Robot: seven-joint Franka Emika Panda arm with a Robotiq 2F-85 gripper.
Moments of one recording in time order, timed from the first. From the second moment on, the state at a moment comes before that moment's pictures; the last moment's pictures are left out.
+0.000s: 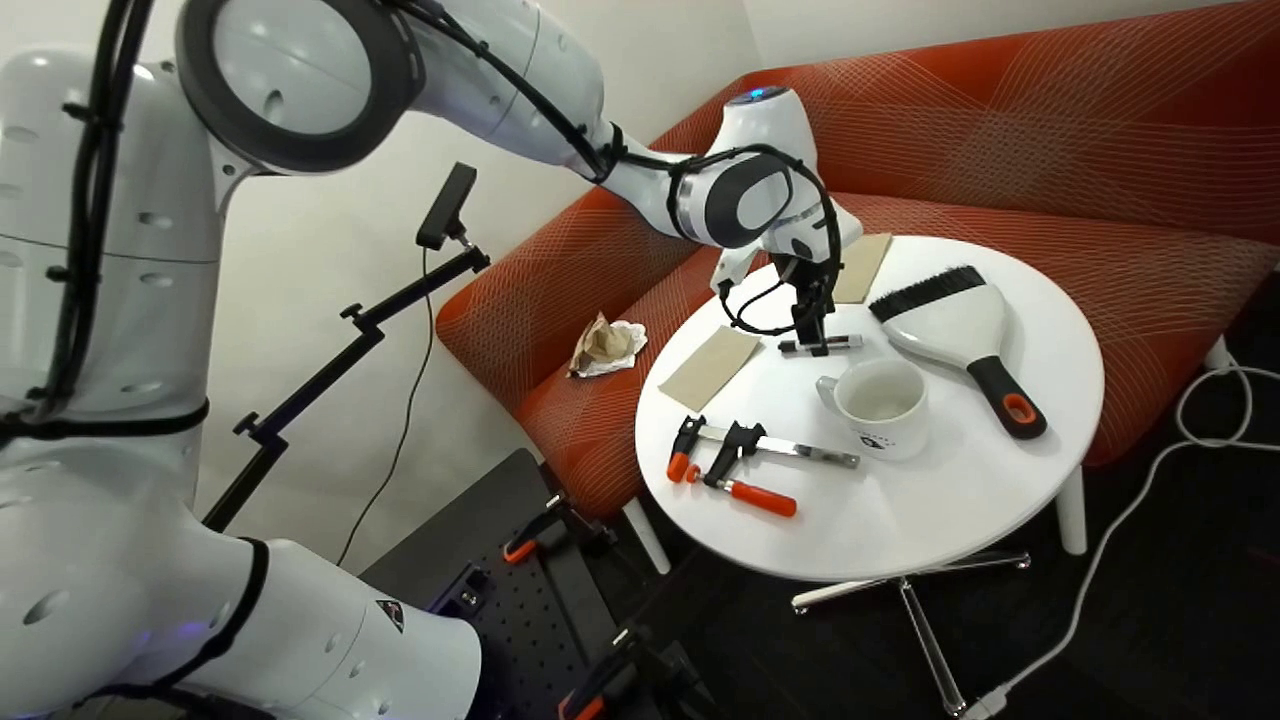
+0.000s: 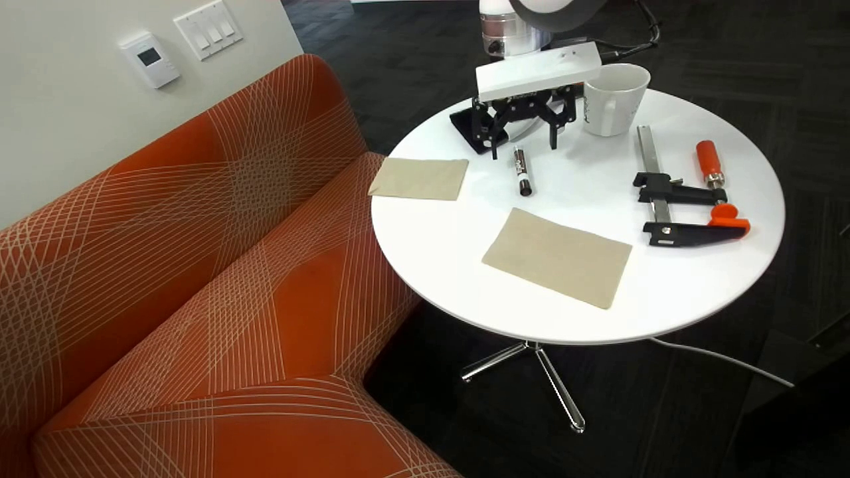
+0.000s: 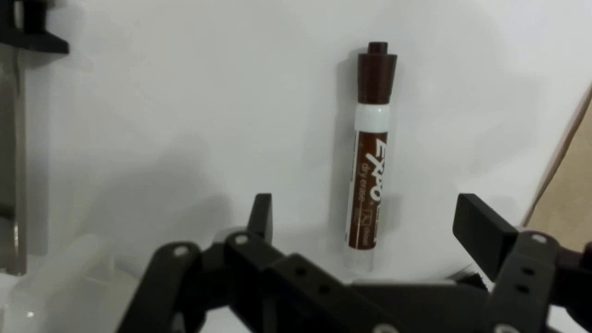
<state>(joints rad) 0.17 0.88 -0.04 -1.70 0.07 2.54 0.98</state>
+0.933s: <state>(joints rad) 0.19 0.93 -0.07 -1.63 0.07 2.54 0.99</state>
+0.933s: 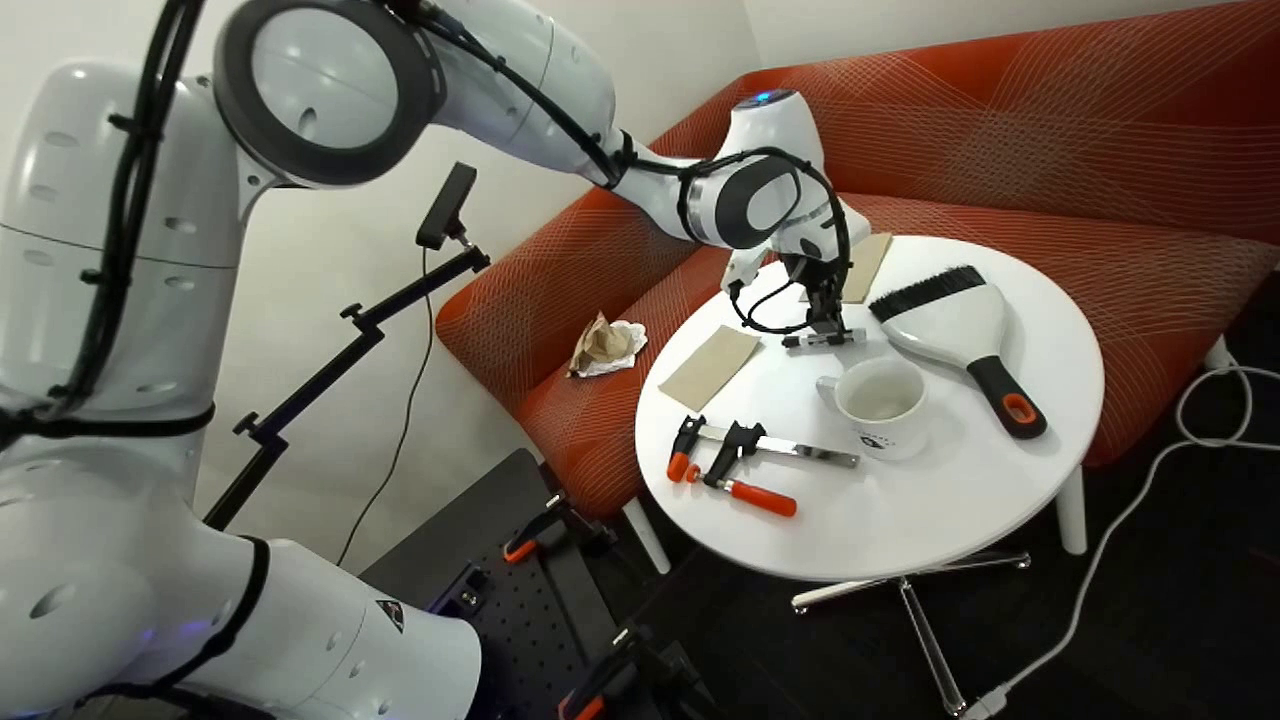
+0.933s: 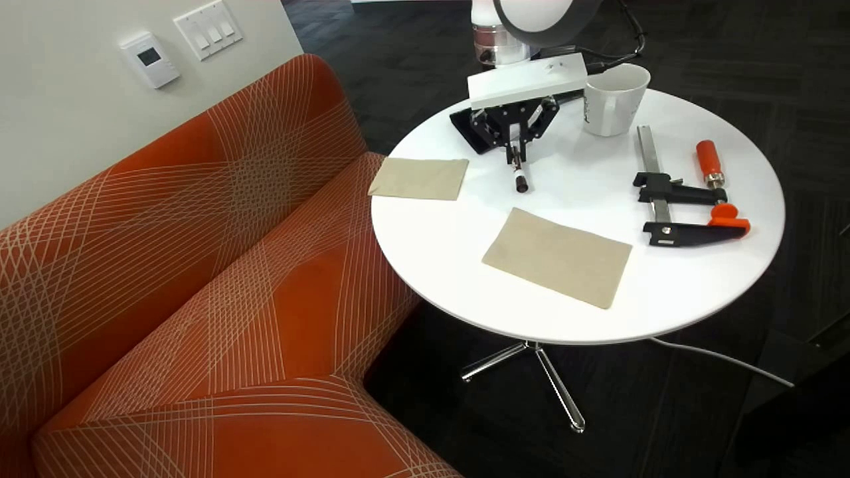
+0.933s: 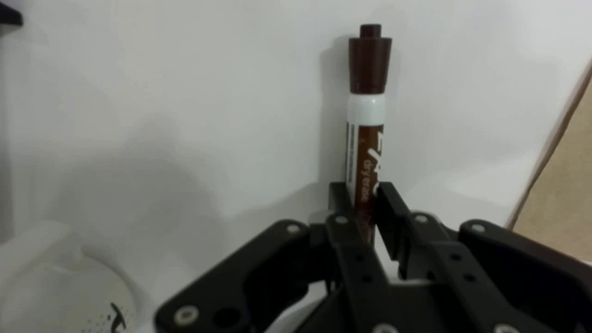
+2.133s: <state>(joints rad) 0.41 0.57 -0.39 -1.89 -0.38 2.55 1.50</state>
